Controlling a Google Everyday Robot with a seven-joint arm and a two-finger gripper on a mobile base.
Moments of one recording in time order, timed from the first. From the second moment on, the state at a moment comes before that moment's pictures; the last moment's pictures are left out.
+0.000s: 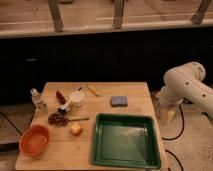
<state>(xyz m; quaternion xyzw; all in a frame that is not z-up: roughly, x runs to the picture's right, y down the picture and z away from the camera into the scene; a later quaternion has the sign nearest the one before) 0.284 0.107 0.684 -0.28 0.02 0.02 0.96</state>
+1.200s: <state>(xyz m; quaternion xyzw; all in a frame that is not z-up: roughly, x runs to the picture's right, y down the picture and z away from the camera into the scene) 0.244 0.087 0.738 -0.26 0.00 -0.04 0.96</state>
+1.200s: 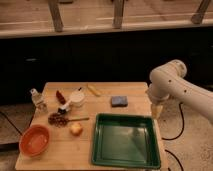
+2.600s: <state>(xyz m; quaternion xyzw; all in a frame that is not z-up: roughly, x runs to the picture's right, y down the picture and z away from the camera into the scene) 0.219 0.073 0.815 -0.25 -0.03 -0.09 0.96</state>
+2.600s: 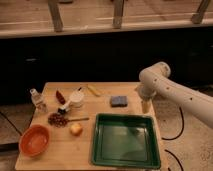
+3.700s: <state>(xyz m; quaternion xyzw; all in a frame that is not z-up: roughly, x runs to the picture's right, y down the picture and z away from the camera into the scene) 0.193 0.077 0.875 -0.26 -0.07 -0.11 0.95</state>
